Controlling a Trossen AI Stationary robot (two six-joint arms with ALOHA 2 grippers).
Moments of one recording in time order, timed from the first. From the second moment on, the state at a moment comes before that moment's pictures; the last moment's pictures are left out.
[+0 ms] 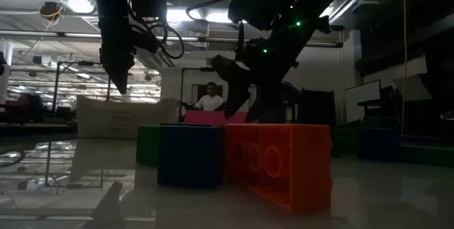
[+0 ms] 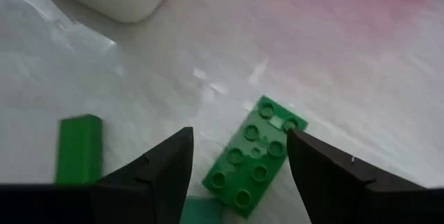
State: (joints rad) left arm 0.32 1.34 0.95 -1.00 -0.48 -0.05; right arm 0.03 1.93 1.21 -0.26 0.46 0.87
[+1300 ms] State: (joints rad) left arm 0.32 1.34 0.95 -0.99 -0.48 0.01; right arm 0.04 2.06 1.21 -0.11 0.55 0.67
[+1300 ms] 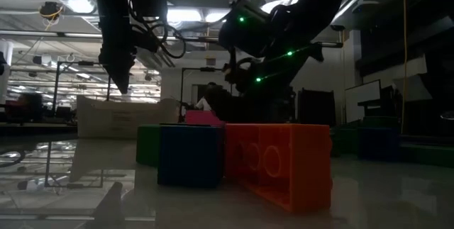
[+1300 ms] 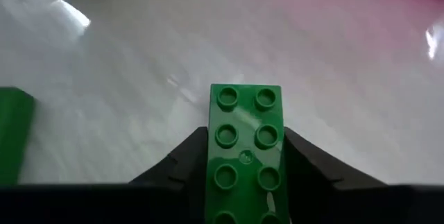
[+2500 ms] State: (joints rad) left arm 0.32 1.00 0.95 -0.98 -0.47 -0.27; right arm -0.18 2.21 1.43 0.72 0.04 -0.24
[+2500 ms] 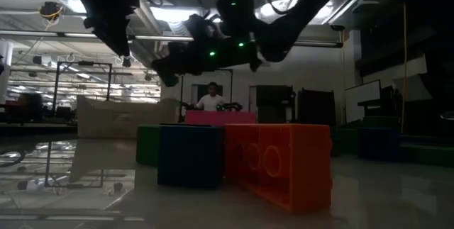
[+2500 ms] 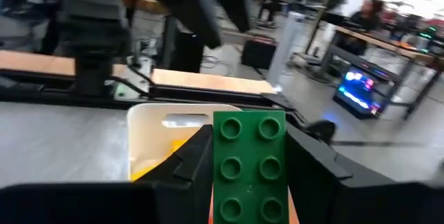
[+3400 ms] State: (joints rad) left arm -0.03 1.06 0.92 -0.71 -0.31 -0.33; right arm -0.20 1.95 1.54 -0.25 0.23 -0.70
